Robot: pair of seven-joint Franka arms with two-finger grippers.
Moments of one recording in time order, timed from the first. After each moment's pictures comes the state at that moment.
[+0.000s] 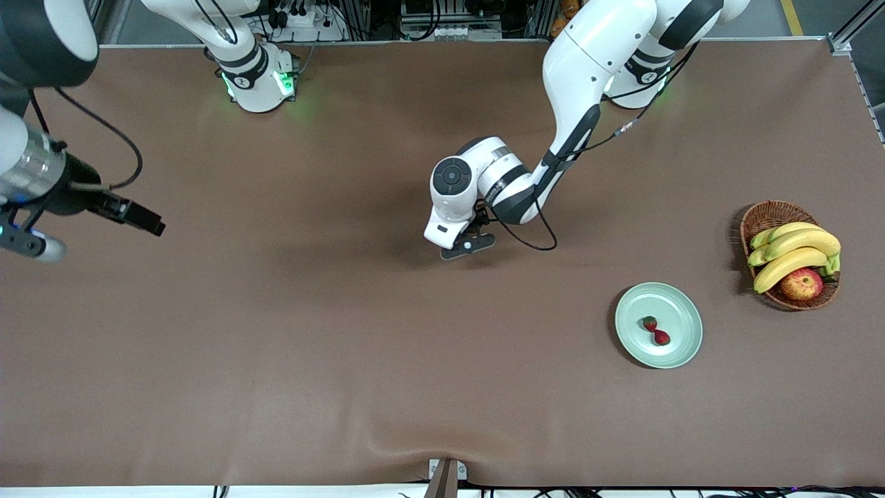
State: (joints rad) left arm -0.61 0.78 -0.27 -1.63 0.20 2.29 -1.24; right arm 0.01 0.06 0.09 -1.56 0.00 1.60 0.42
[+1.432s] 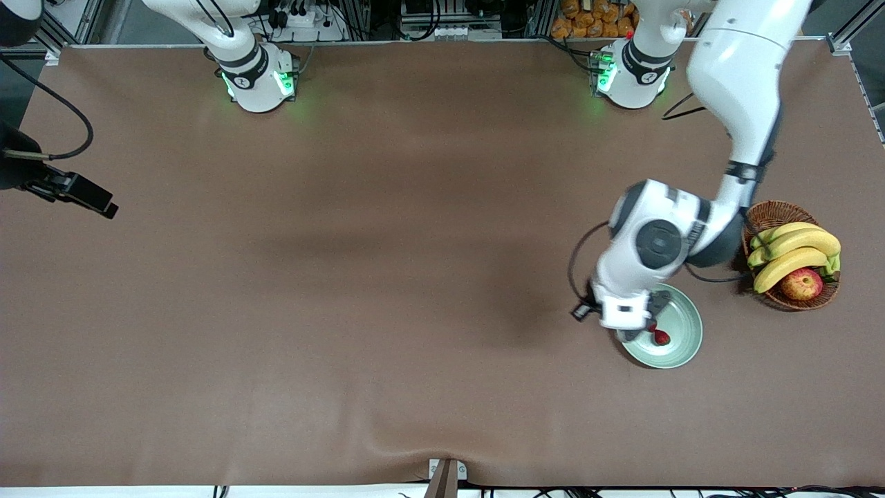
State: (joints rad) left arm -0.07 0.58 -0.26 -1.66 0.17 2.24 -1.15; right arm -0.04 0.11 0.08 -1.38 -0.03 1.48 0.33
